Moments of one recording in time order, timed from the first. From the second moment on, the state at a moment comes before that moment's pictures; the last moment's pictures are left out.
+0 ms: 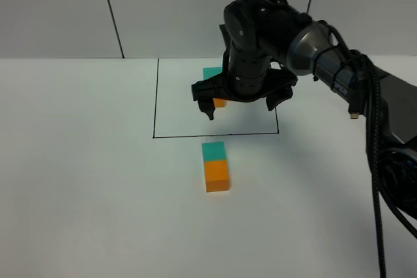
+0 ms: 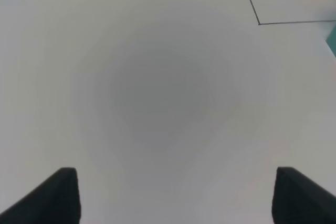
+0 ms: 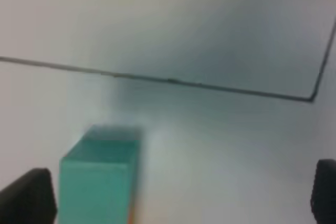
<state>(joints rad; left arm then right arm) 0.05 -0.01 -0.51 -0.08 1.05 0.07 0.55 2.32 -2.15 -0.10 1.21 0.43</state>
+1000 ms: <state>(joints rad) 0.05 -0.01 -0.51 -0.08 1.05 0.07 0.05 1.95 -1.77 -0.13 1.21 0.09</state>
